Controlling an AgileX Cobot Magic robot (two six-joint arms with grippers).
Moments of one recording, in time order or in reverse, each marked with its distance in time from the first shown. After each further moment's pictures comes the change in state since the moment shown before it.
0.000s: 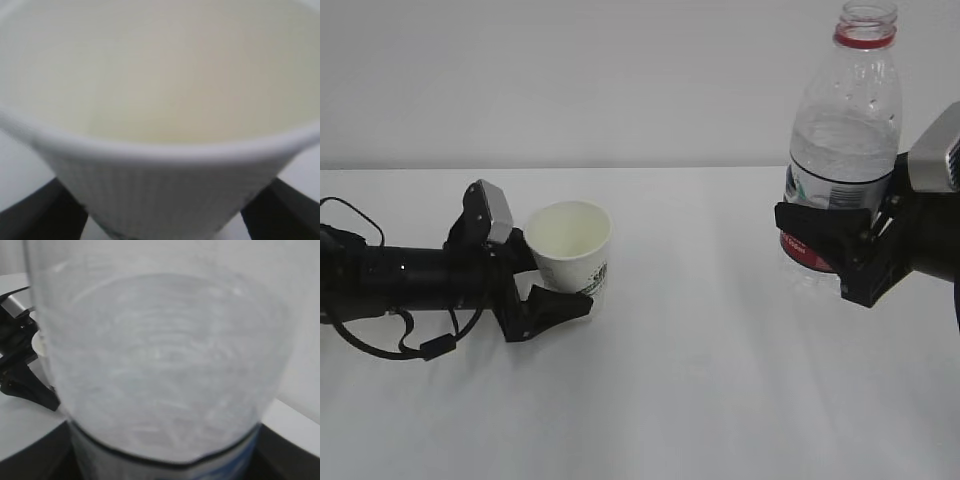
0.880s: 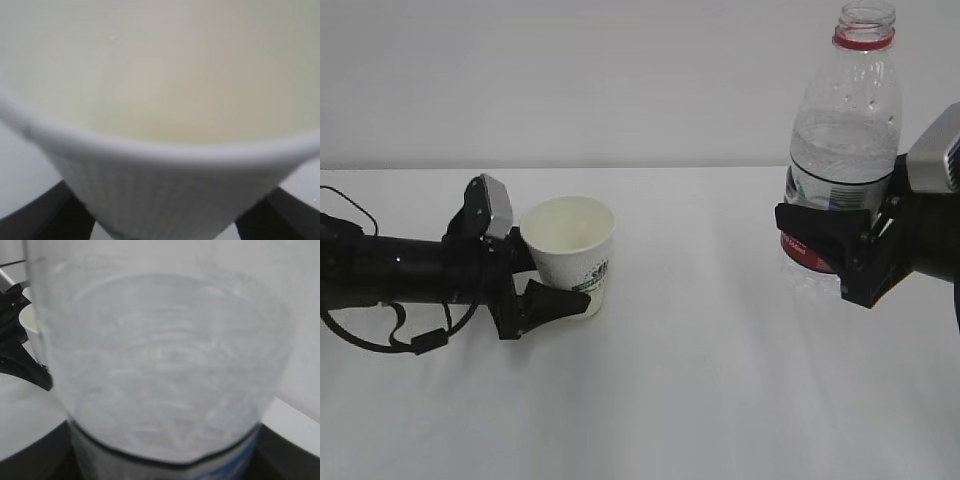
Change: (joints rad) left arm 0.002 -0.060 0.000 0.087 0.026 -0.076; right arm 0.000 0.000 0.000 0.000 0.008 0.000
